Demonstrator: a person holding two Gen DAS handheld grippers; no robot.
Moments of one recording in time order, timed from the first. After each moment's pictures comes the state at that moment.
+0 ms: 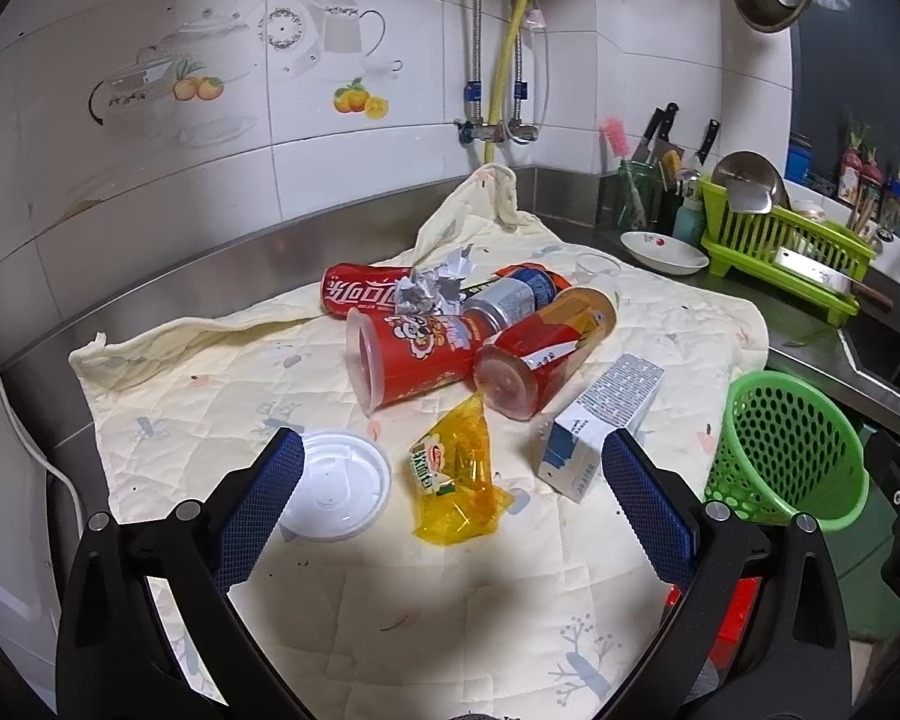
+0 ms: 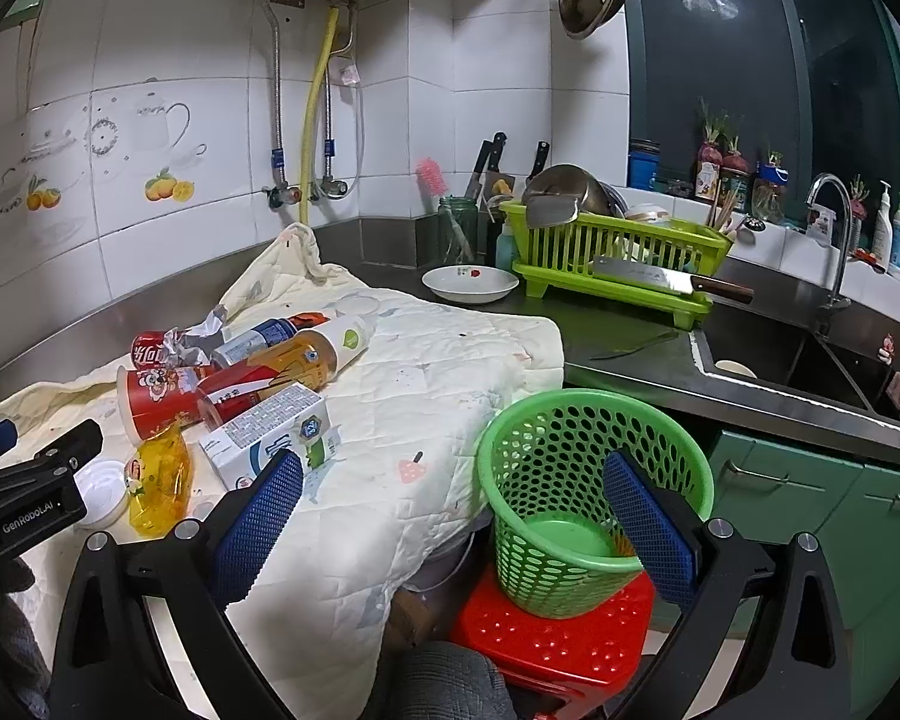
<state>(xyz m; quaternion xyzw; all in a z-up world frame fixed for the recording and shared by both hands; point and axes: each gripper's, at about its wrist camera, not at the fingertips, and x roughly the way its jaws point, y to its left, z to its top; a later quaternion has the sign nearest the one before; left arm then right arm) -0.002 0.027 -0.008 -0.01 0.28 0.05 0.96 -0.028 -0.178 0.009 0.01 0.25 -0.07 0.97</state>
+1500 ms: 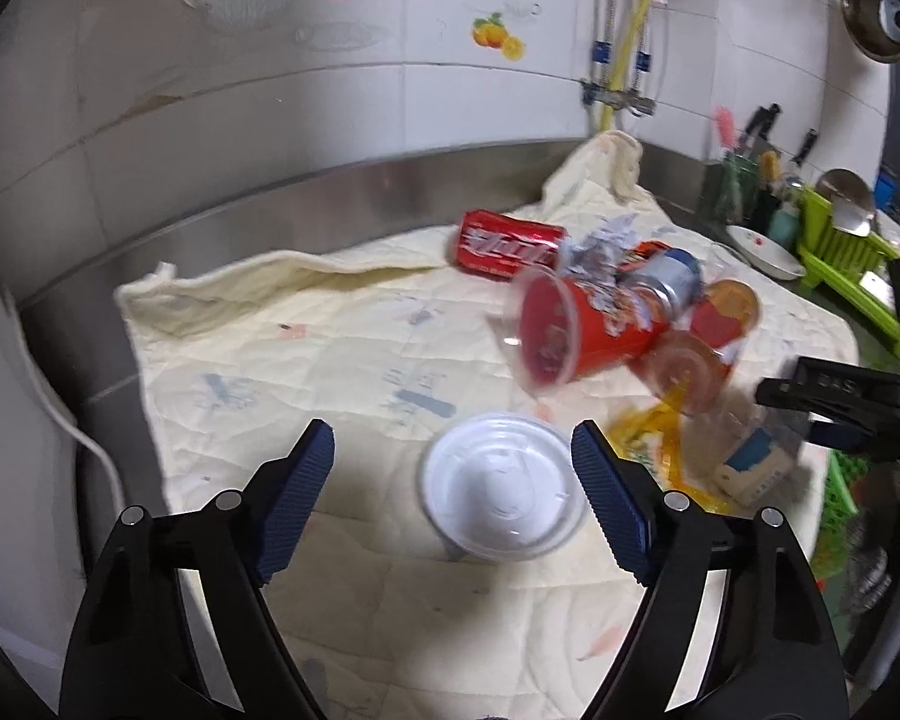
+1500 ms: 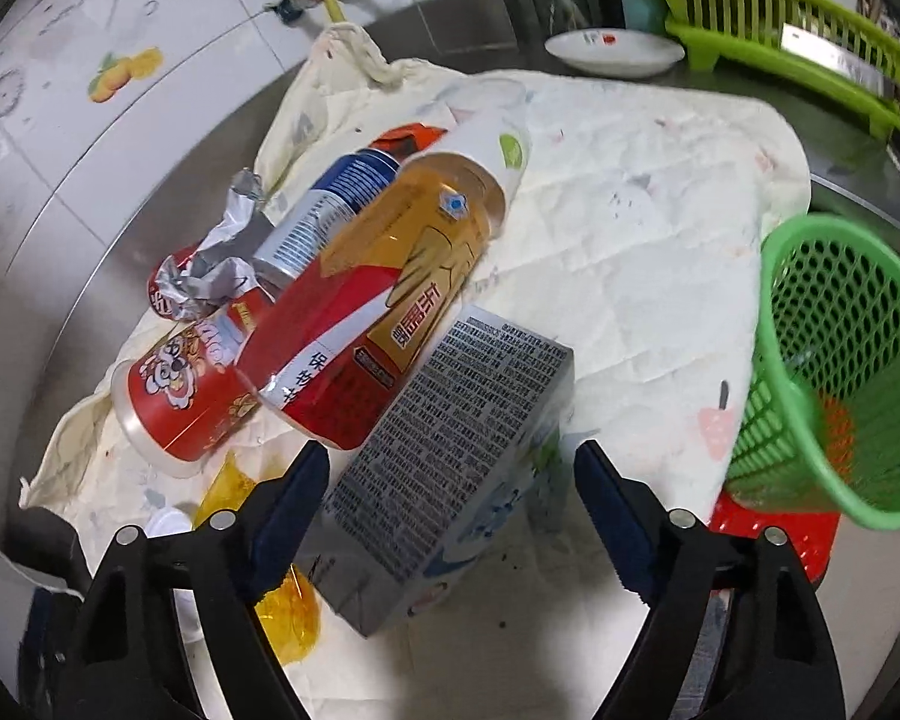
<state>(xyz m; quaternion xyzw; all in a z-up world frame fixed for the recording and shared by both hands) 0.030 0.140 -0.037 -0.06 0.33 0.10 0.94 0.170 -0.099 -0.074 0.16 0.50 0.04 0.85</state>
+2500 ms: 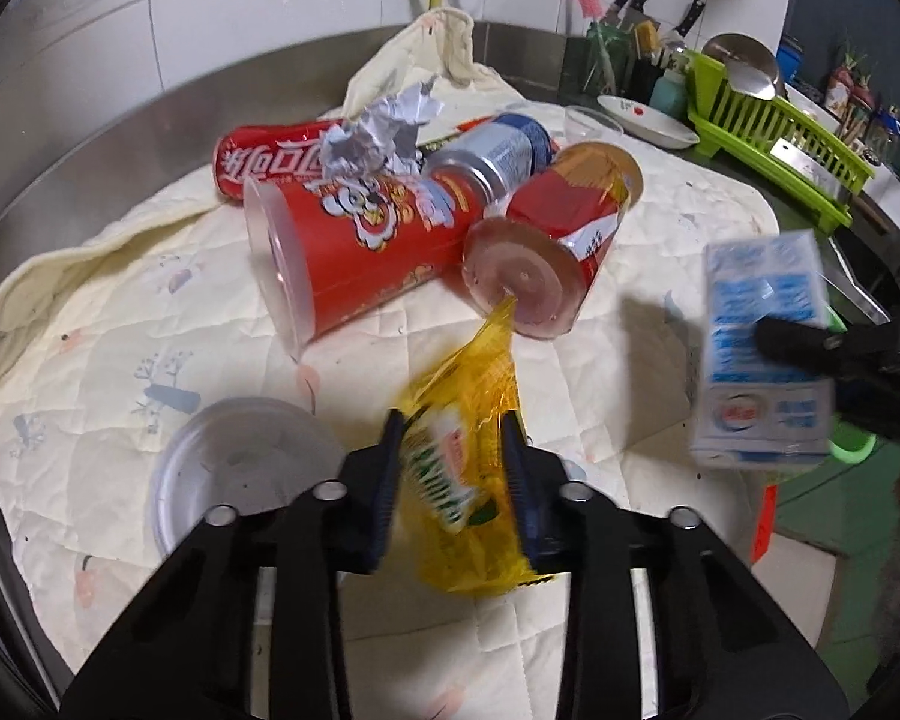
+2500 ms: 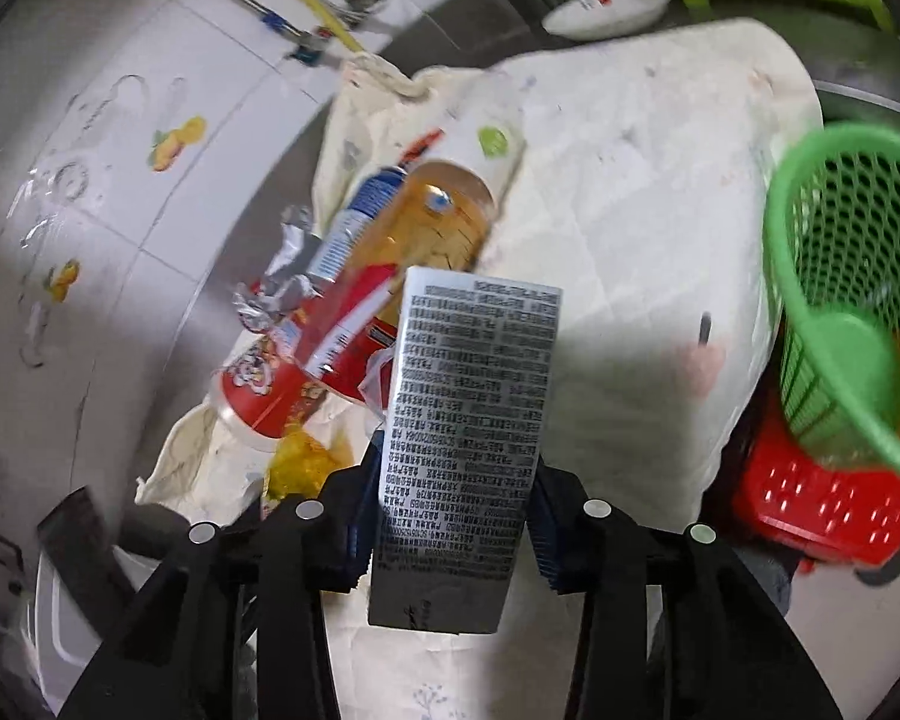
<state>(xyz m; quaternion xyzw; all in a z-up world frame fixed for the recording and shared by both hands) 0.107 0.060 -0.088 -0.02 0.44 -0.06 0.90 0.135 -0.166 -0.069 0.27 0.47 0.15 0.83</state>
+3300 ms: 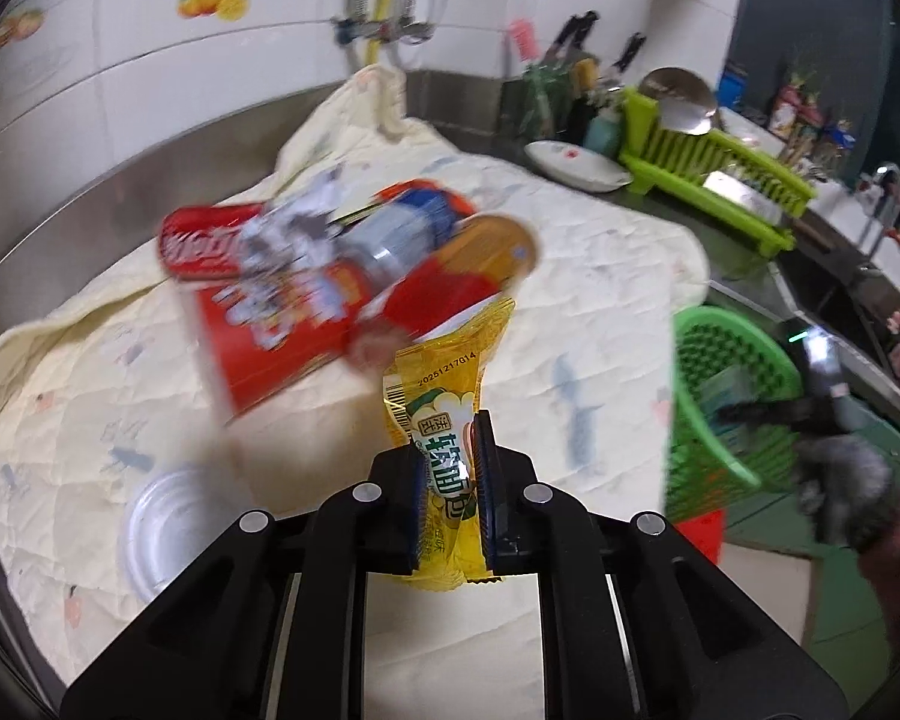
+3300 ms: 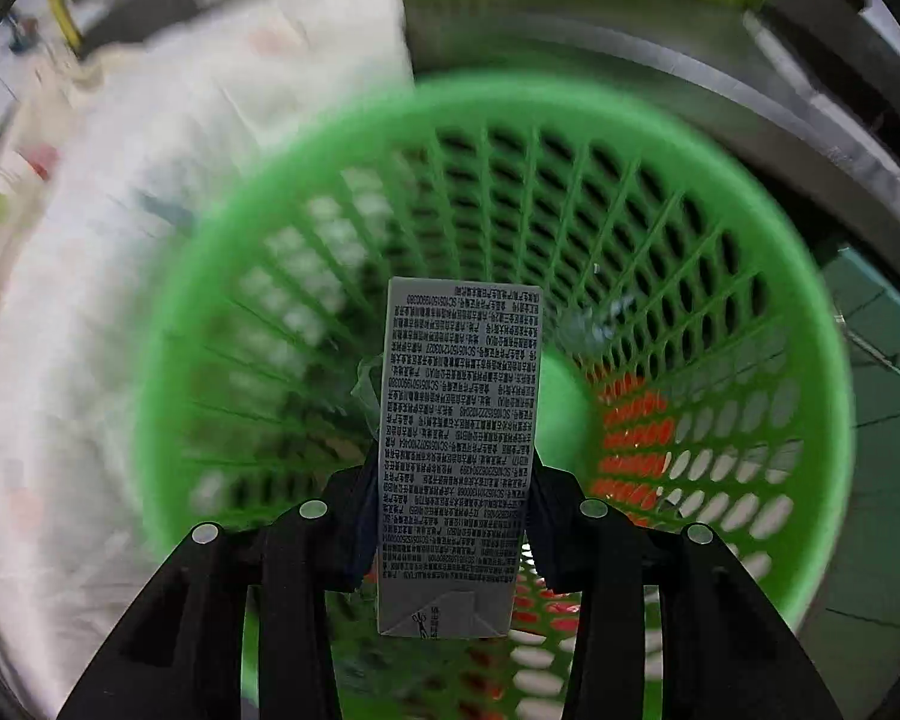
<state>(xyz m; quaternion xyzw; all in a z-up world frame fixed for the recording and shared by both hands) 0.102 0.014 -0.037 -0.02 0.39 -0.12 0.91 0.196 -0.363 -0.194 0.11 0.60 -0.09 0.79</state>
